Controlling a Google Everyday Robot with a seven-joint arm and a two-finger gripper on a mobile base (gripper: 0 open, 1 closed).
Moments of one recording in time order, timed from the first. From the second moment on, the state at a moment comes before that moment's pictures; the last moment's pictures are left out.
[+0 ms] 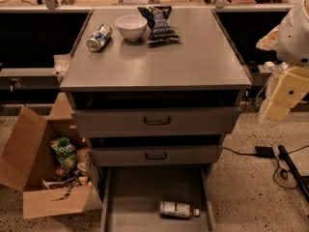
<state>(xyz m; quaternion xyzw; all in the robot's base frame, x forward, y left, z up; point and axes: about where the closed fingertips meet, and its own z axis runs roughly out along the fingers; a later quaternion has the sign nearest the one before) 0.438 -0.217 0.976 -0.60 0.78 -0.03 0.16</state>
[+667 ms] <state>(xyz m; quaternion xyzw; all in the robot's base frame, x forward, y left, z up) 0.438 -0.210 0.941 -0.61 0.78 -0.01 0.15</state>
